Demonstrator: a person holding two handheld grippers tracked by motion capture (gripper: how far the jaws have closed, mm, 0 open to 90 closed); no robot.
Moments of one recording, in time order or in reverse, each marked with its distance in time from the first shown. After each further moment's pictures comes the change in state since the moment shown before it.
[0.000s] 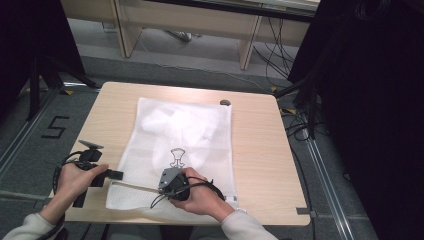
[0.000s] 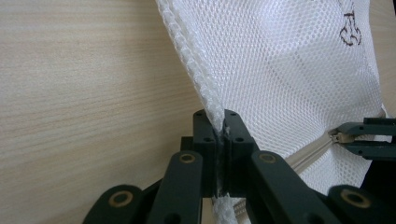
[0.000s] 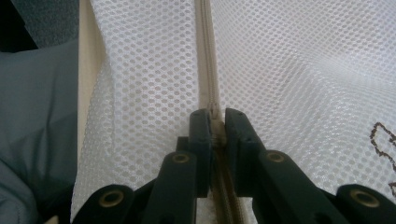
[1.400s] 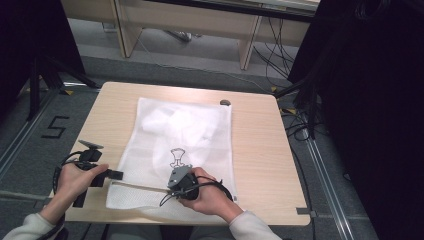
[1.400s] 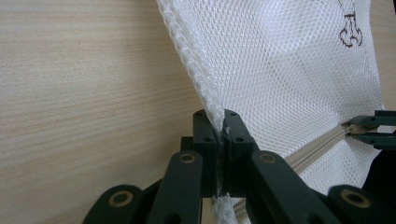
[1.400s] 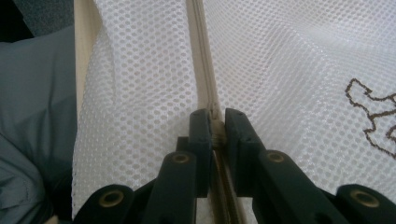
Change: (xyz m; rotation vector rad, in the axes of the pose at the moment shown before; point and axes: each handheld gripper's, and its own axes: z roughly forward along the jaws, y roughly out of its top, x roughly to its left) left arm 0.000 0.000 0.000 -0.002 0.001 -0.003; right arm -0.007 -0.017 -0.014 0.004 -0.016 0.027
